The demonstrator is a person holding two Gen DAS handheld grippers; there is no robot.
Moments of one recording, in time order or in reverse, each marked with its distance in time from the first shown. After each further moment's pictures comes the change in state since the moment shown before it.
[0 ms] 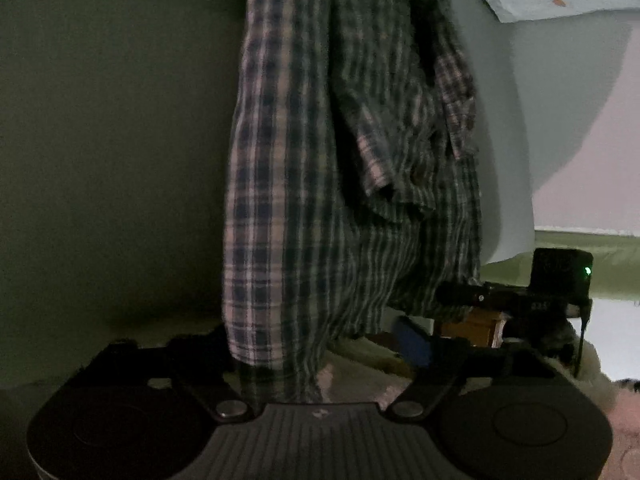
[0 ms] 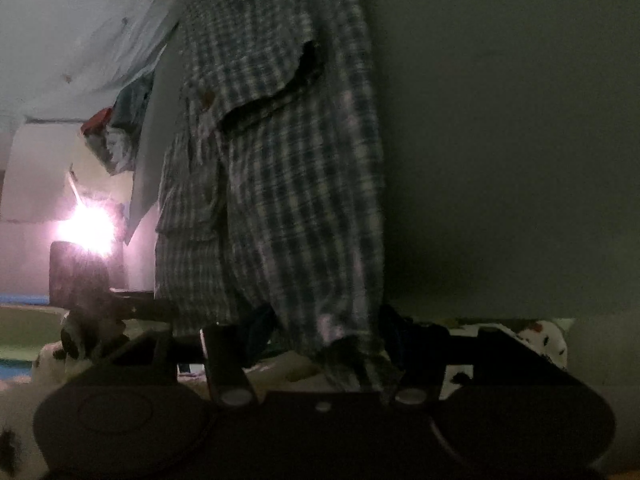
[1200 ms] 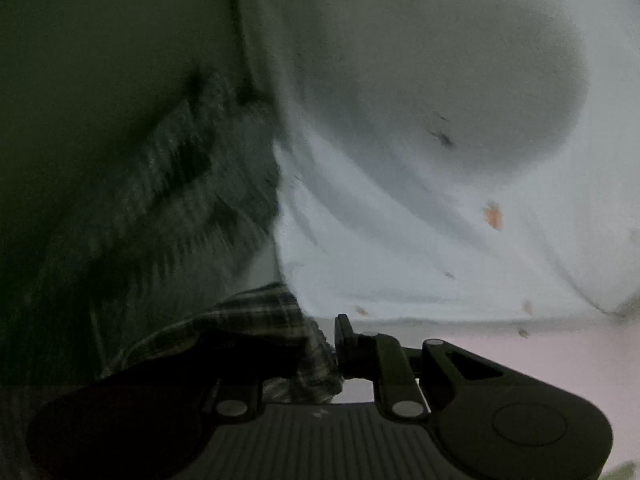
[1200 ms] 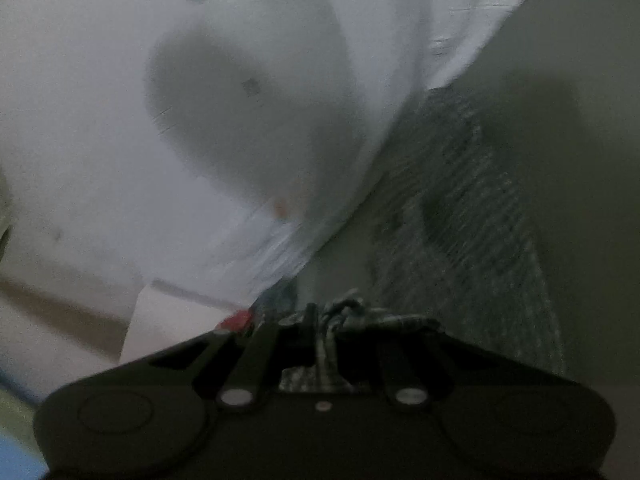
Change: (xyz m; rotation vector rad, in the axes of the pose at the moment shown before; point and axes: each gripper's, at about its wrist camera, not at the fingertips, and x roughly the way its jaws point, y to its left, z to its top) left arm -0.080 -0.025 0.242 -0.406 -0.614 -0.719; right arm -0.066 0.059 0.255 0.057 -0.487 0.349
